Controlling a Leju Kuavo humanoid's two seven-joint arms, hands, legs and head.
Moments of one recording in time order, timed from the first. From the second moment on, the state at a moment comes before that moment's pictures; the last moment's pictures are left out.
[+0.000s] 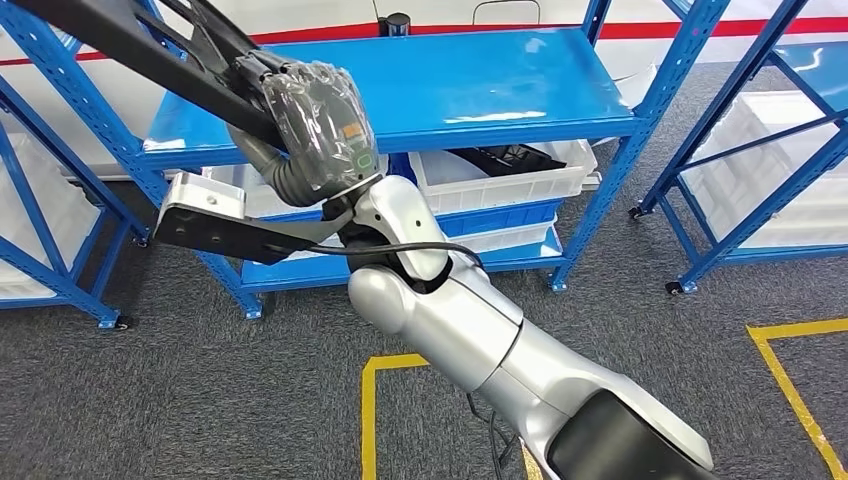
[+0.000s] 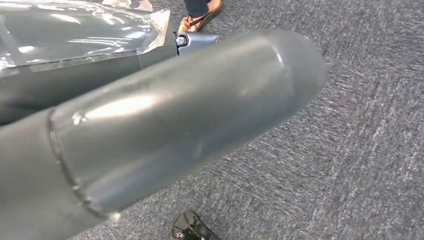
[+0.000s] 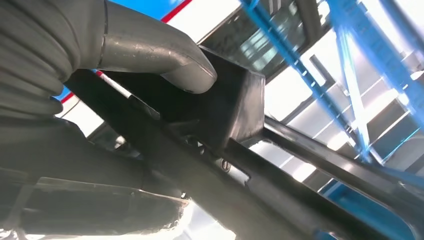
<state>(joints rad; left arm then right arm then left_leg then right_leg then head) -0.10 -0.22 1.09 -0.20 -0.54 0.65 -0.18 -1.01 0.34 1.02 -0.90 0.58 -0.70 -0.02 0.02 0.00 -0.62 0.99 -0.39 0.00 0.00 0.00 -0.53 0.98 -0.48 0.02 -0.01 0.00</state>
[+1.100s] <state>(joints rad) -0.11 -0.22 1.11 -0.20 -0.52 0.67 -0.18 -0.96 0.34 0.85 -0.85 0.52 -0.69 -0.16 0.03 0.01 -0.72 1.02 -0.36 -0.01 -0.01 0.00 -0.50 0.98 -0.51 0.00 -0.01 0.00</state>
